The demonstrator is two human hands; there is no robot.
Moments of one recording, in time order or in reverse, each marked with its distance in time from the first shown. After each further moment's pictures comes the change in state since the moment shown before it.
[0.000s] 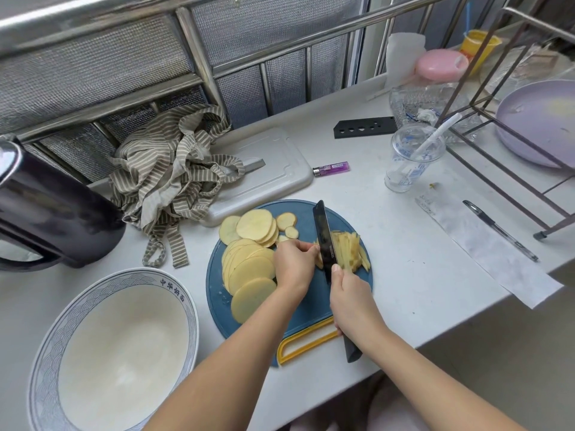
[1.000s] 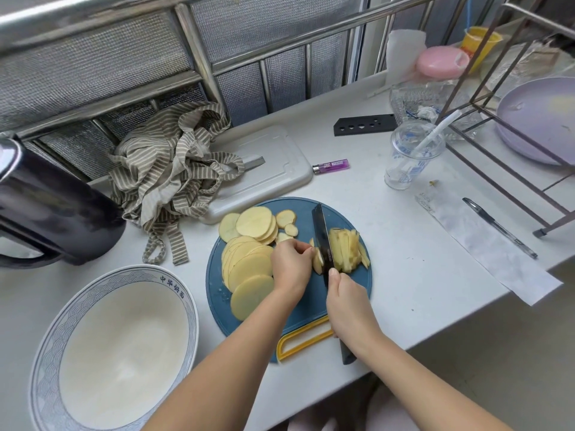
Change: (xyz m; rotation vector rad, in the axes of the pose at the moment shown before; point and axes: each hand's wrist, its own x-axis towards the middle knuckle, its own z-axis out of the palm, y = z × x) left_hand -0.004 -0.006 -0.004 0.037 0.008 0.037; right_hand -0.007 0.008 0.007 -0.072 0.011 -0.044
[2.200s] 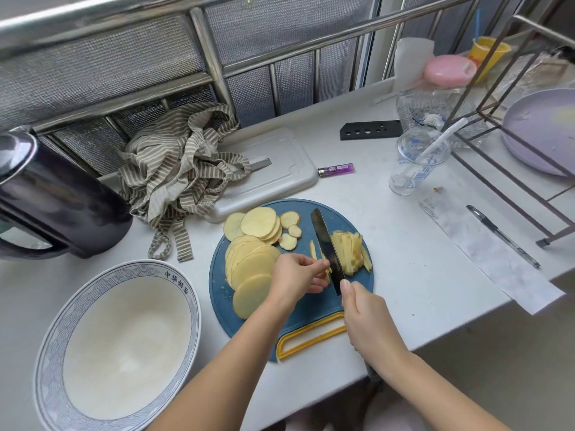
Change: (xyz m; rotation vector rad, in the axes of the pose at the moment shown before) left_hand -0.028 0.006 -0.023 -0.217 -0.311 -0.169; right_hand -0.022 0.010 -0.026 0.023 -0.037 -0.110
